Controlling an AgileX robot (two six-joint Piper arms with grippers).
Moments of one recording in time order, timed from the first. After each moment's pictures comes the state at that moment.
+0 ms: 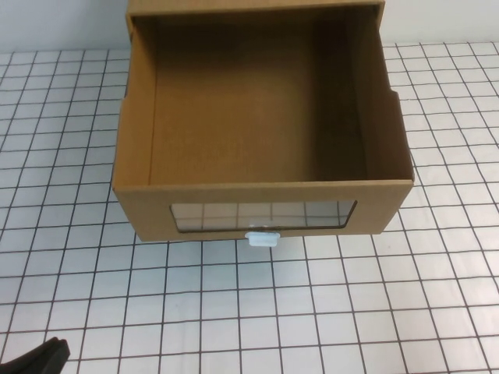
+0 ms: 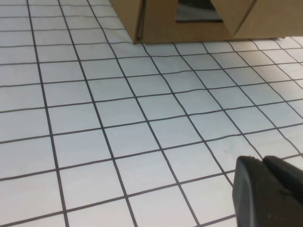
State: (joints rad) right arm 0.17 0.44 -0.30 -0.50 0.09 0.53; left arm -0.33 0.23 0.03 -0.47 0.20 0.33
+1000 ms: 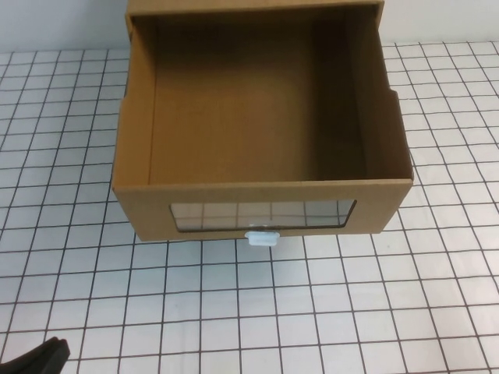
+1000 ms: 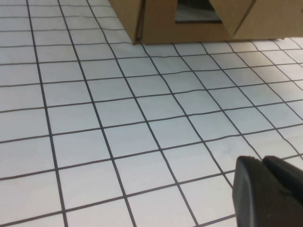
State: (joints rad) right arm 0.07 -0.01 0.01 -0.06 0.13 0.12; left arm -0.33 0.23 0.03 -0.47 0.20 0.32
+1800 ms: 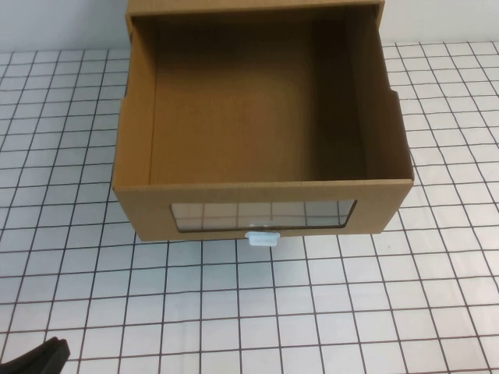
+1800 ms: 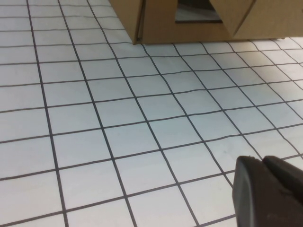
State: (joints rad) right arm 0.07 -0.01 0.02 0.10 0.40 -0.12; left arm -0.33 0.23 0.03 -0.47 0.20 0.32
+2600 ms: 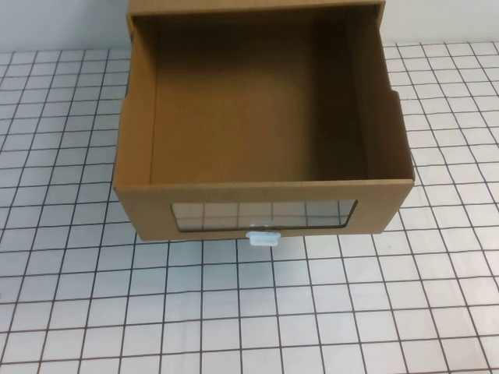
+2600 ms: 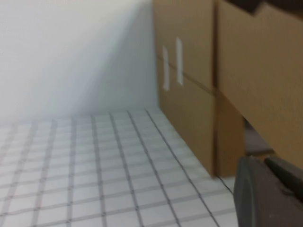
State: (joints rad) right arm 0.07 -0.01 0.02 0.10 0.40 -0.12; left arm -0.25 0.14 0.03 -0.20 -0.09 0.25
